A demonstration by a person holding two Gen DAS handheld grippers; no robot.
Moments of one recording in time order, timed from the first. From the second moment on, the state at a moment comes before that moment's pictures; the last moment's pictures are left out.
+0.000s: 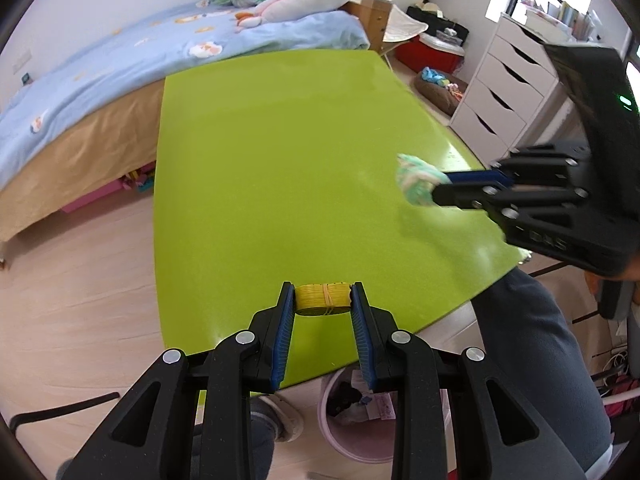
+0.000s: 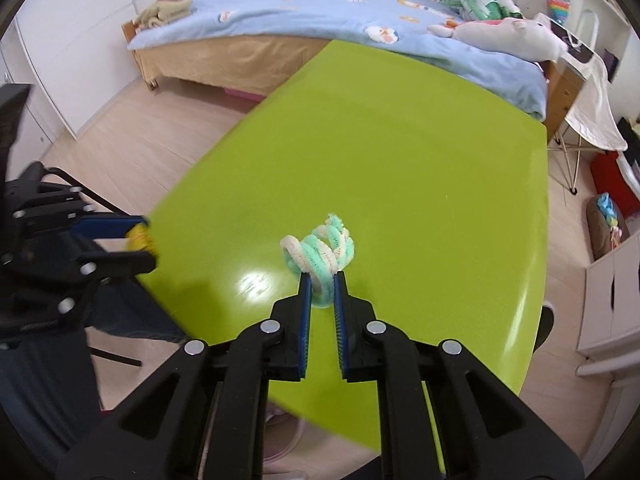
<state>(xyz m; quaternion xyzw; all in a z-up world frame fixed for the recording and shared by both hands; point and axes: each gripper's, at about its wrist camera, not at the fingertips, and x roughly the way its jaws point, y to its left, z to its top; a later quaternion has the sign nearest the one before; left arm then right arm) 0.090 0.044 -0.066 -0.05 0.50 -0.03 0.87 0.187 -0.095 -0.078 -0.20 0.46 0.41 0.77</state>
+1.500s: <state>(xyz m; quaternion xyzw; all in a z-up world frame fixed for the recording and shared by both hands) -0.016 -0.011 -0.044 -0.02 0.47 -0.08 0.88 0.047 -0.177 -0.079 -0.15 0.48 0.46 0.73</state>
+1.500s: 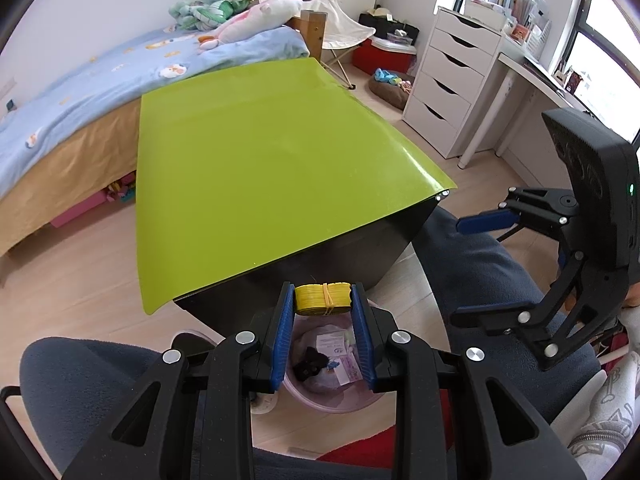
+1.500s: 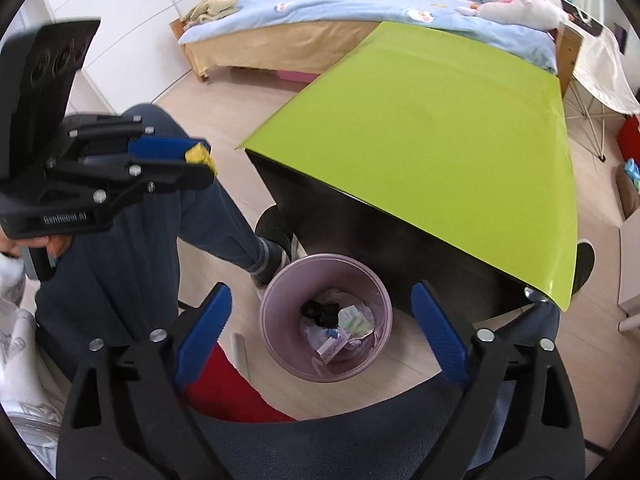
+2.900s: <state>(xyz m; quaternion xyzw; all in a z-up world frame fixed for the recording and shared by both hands) 0.002 0.008 -0.018 -0.06 0.43 -0.07 0.90 0.076 -0.203 -0.025 -0.08 0.45 0.36 0.81</state>
